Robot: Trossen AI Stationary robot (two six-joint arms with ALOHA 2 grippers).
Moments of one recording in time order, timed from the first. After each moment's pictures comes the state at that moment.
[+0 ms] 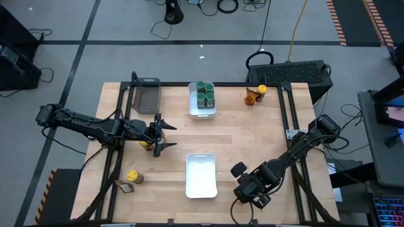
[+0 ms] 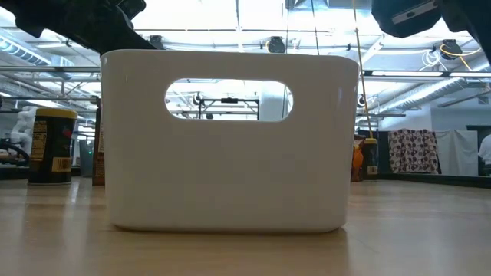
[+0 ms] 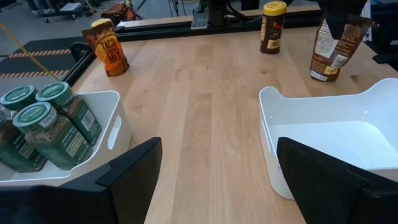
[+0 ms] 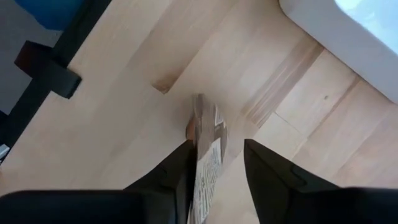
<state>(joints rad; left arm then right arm) -0.12 0.90 0.46 0.06 -0.17 0.03 0.63 1.72 1.33 -0.92 -0.02 0.01</state>
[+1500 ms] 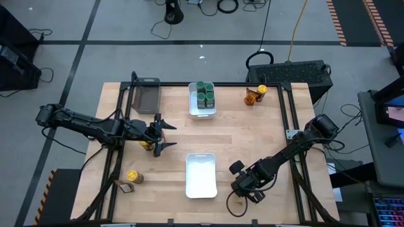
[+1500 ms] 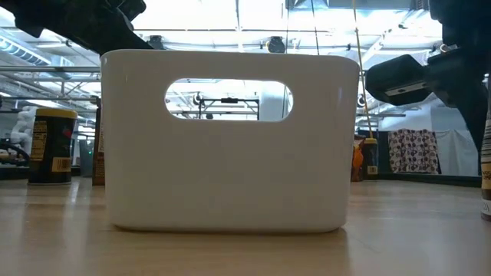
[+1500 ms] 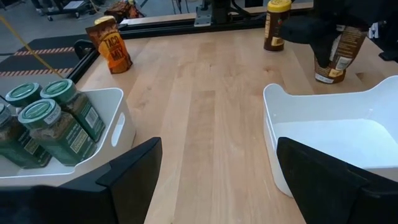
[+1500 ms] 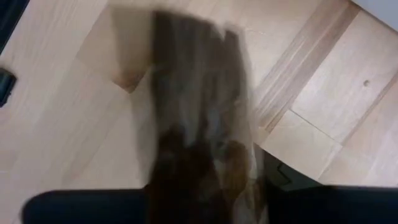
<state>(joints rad) -0.12 0.90 0.46 0.05 -0.19 0.03 0.58 1.74 1.09 -0.63 -0.06 0.02</state>
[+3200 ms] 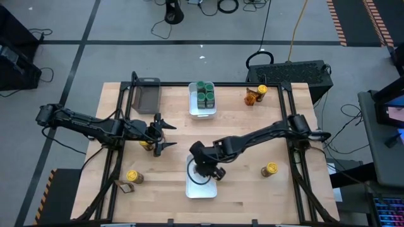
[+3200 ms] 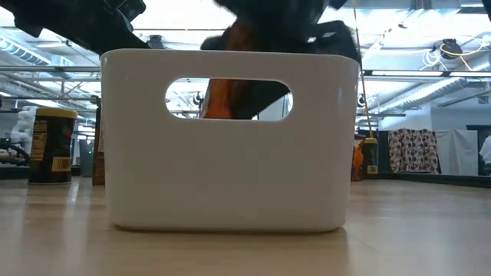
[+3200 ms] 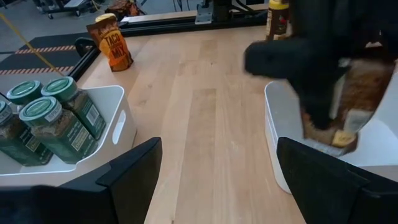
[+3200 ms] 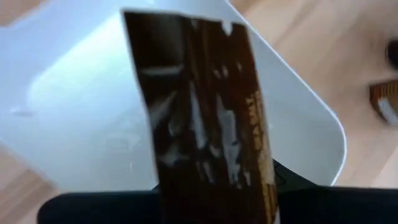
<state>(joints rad) -0.12 0.90 0.46 0.04 -0.19 0.03 0.23 2.00 1.51 -0.52 -0.05 -0.56</state>
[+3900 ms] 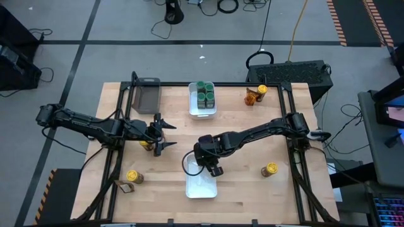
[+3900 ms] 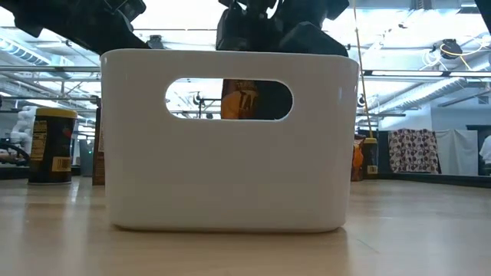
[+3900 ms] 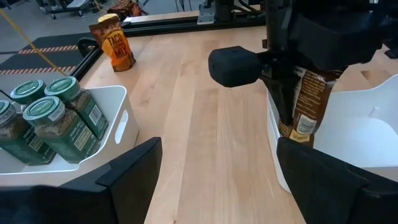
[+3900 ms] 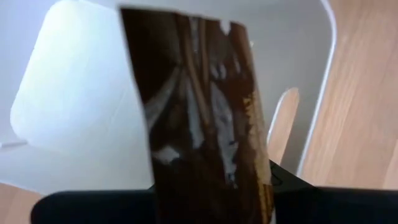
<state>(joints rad) -0.12 0.90 0.46 0.04 -0.20 0.03 0.17 2.01 1.52 -0.65 -0.05 -0.13</state>
